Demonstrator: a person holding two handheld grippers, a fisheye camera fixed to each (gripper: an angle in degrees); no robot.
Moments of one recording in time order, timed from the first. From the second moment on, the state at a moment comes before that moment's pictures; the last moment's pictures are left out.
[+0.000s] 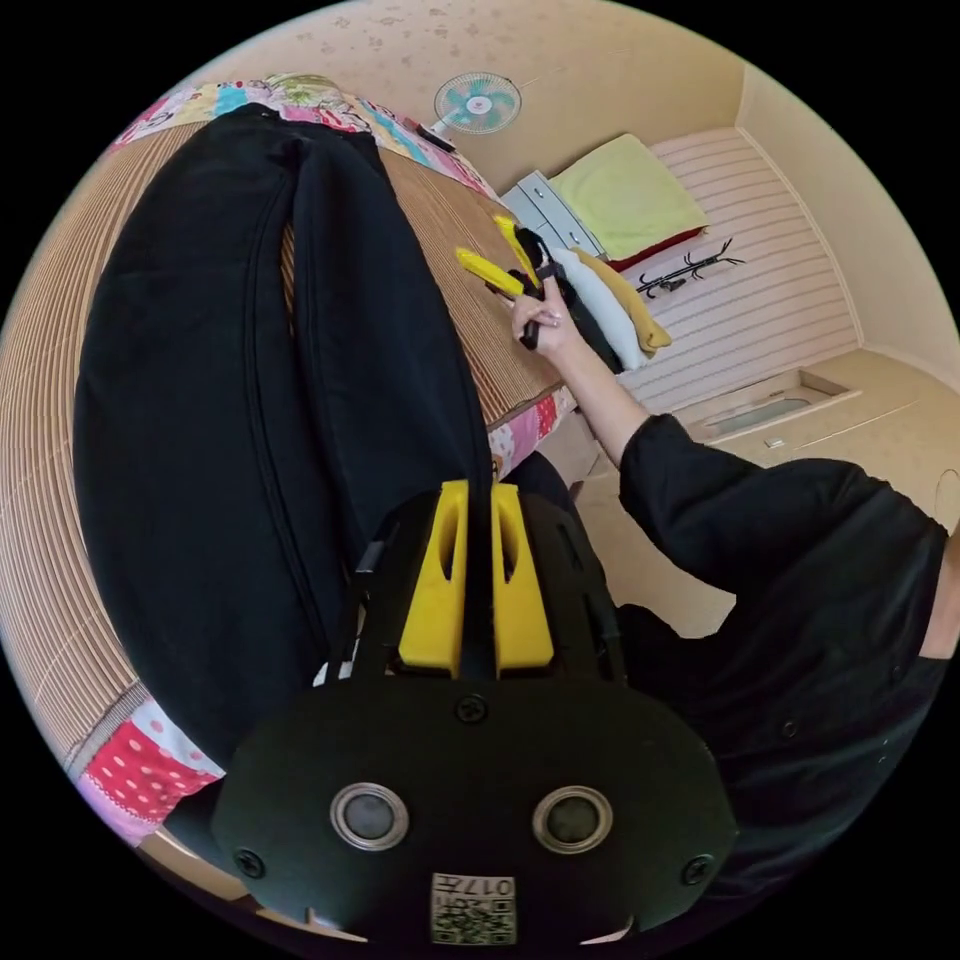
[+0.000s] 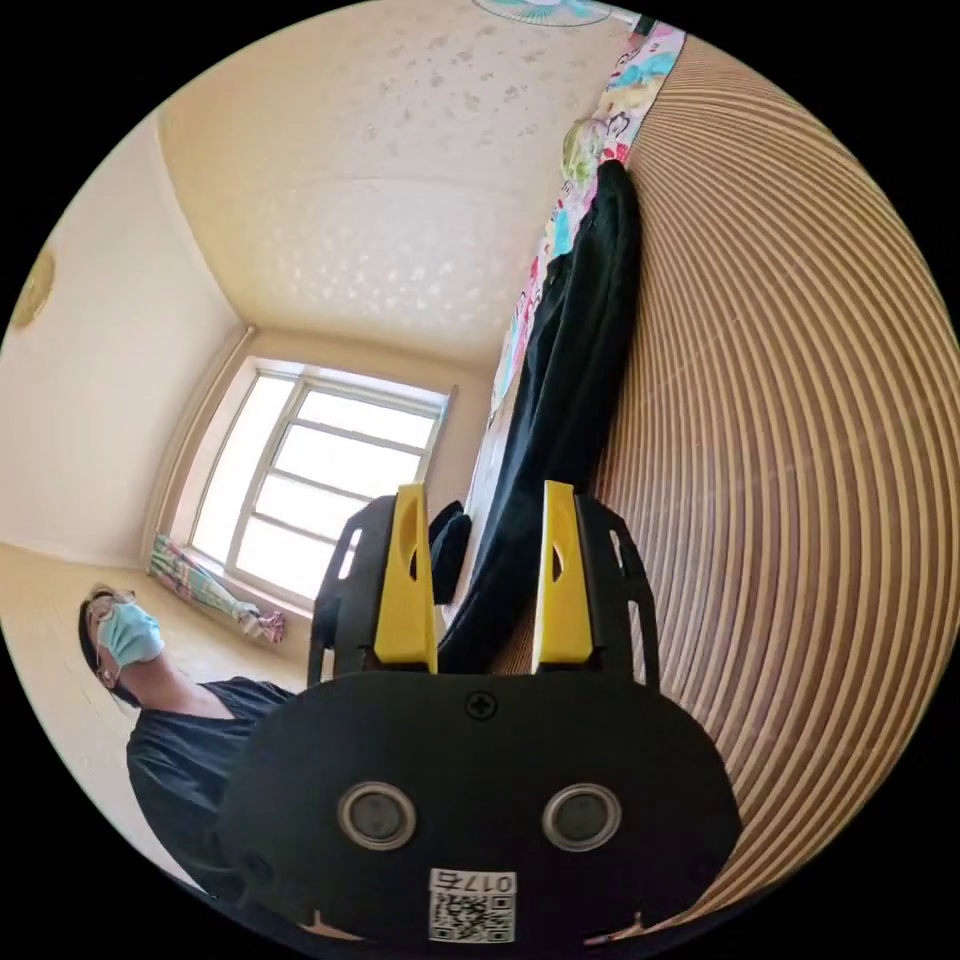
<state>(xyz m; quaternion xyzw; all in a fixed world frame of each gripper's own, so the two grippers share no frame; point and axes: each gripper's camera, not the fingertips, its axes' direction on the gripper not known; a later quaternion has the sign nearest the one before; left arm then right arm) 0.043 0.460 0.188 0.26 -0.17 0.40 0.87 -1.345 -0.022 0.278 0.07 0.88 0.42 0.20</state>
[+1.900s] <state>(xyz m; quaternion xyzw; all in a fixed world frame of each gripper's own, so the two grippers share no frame) -0.068 0.552 0.076 0.38 -0.15 0.24 0.88 -1.248 0.395 0.376 -0.12 0.82 0.55 0.07</state>
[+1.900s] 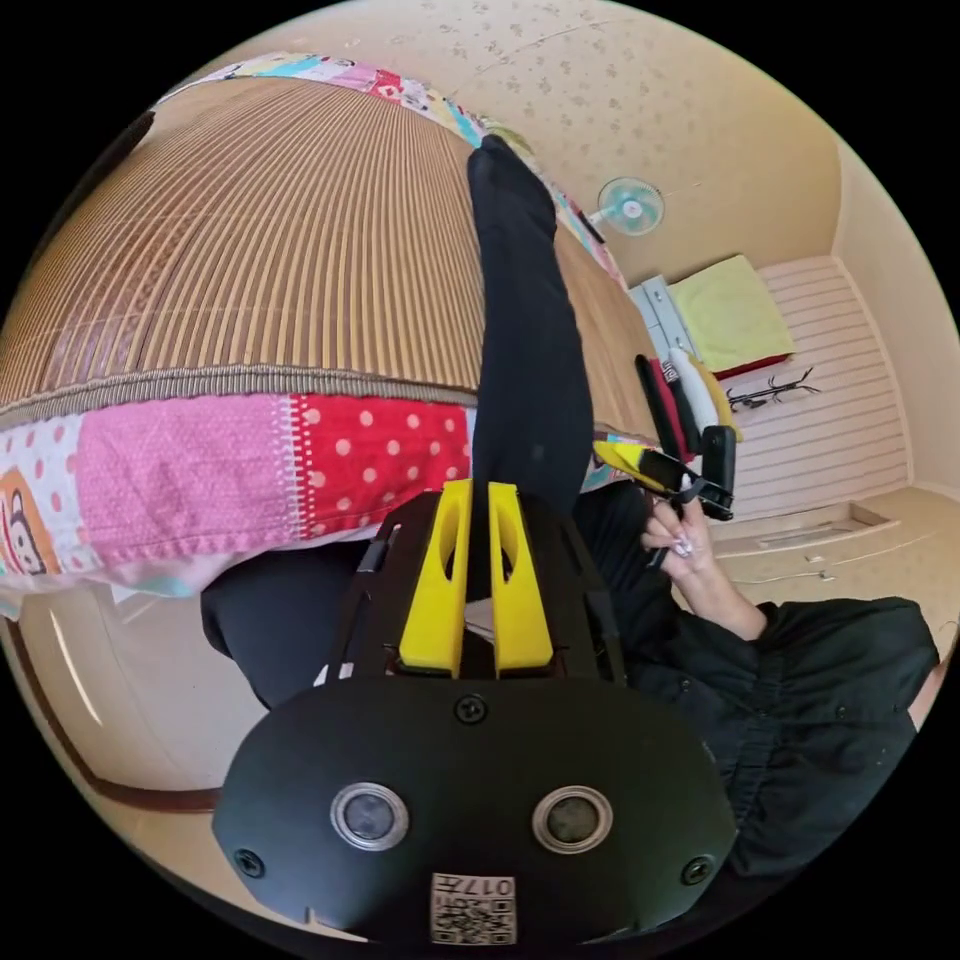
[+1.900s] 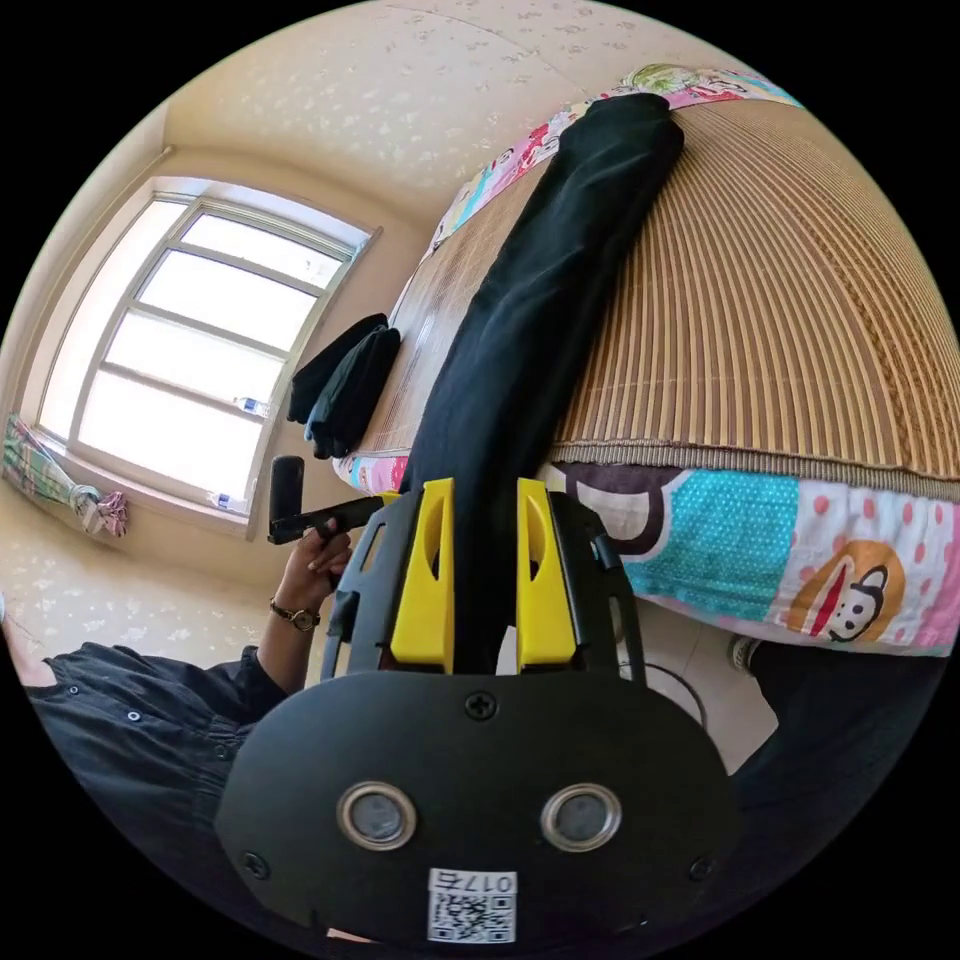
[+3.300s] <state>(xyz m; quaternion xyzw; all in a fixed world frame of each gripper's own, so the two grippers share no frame) -0.023 0.514 0.125 0.34 -0.15 0.25 0.90 -1.219 0.375 0.345 -0.16 0.78 0.59 0.07</state>
